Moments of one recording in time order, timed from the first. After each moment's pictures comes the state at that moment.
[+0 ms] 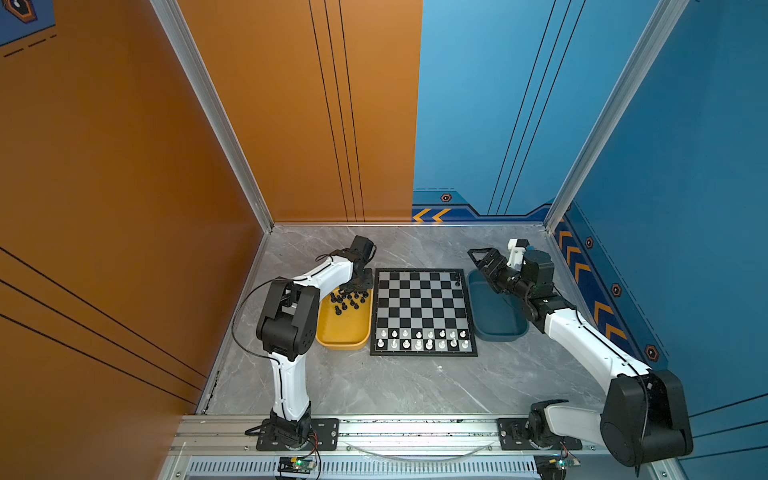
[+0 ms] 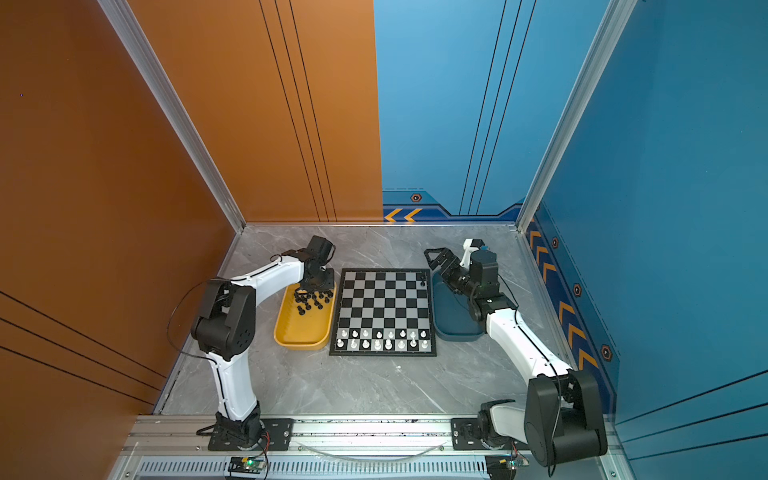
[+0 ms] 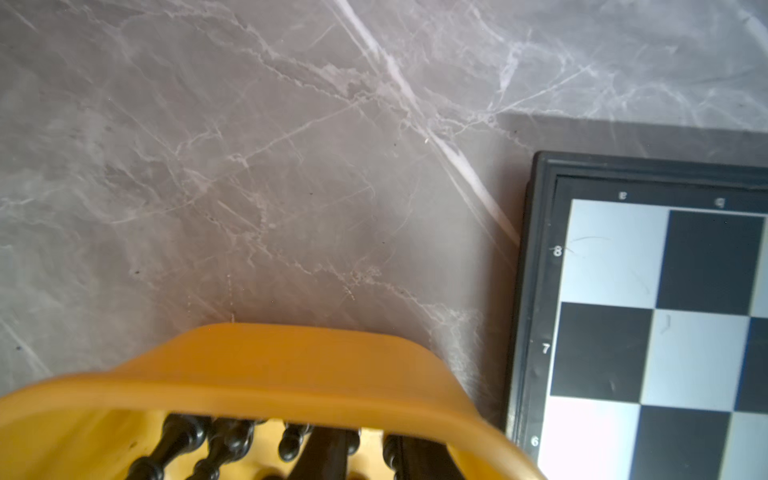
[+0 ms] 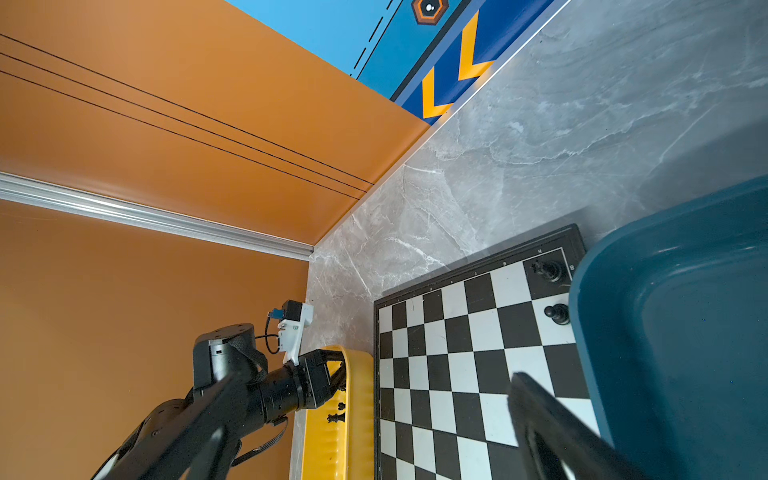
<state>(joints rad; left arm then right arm) -0.33 1.97 1.42 -0.66 -0.15 -0.39 0.15 1.27 0.80 0.13 -0.40 0.96</state>
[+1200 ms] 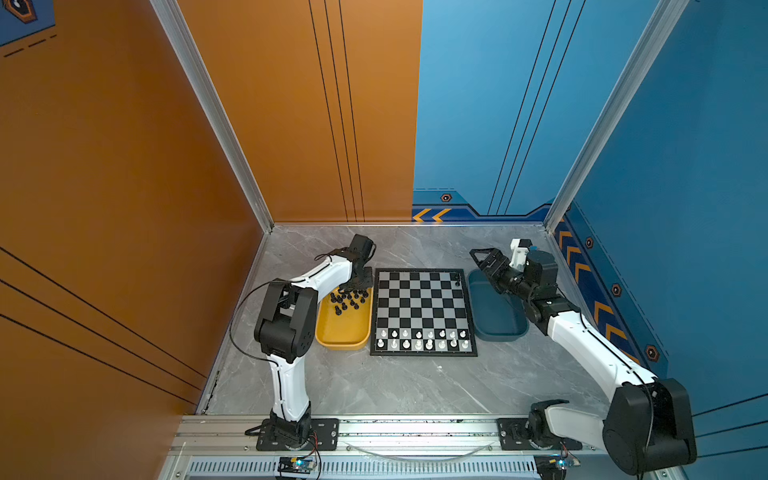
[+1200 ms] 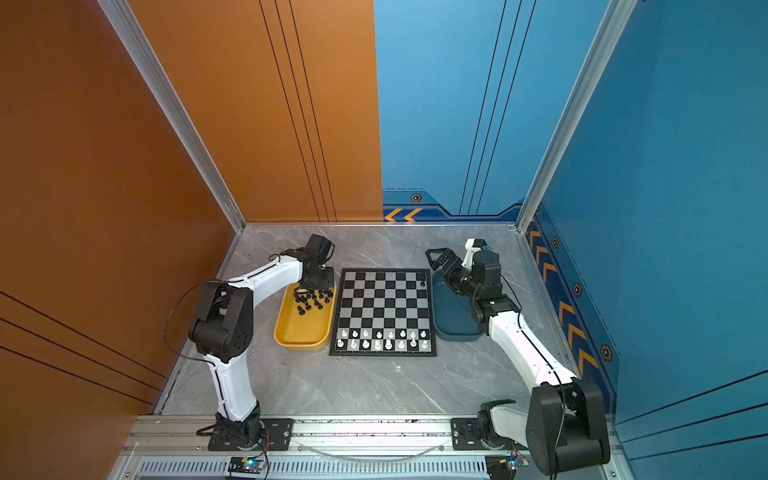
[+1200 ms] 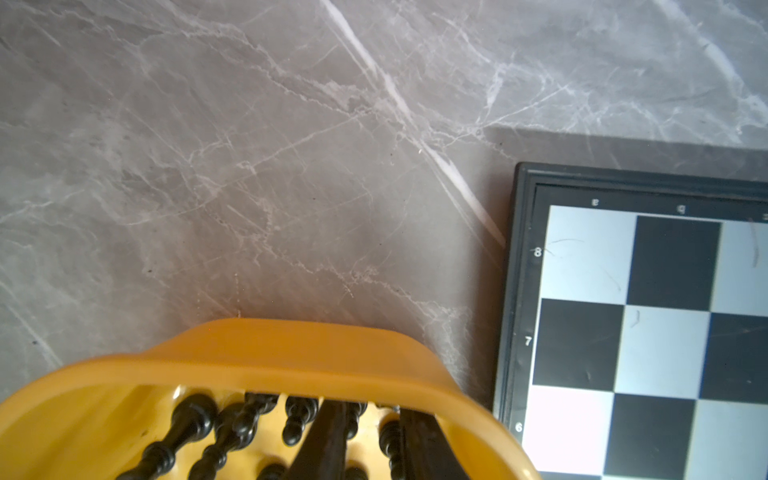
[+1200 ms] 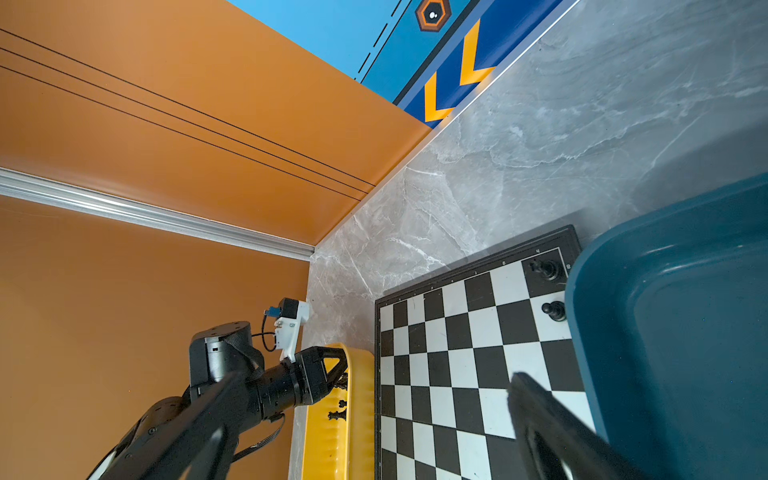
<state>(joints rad) -0.34 1.95 1.42 -0.66 -0.15 -0.40 0.14 1.23 0.80 0.10 -0.40 0.95</state>
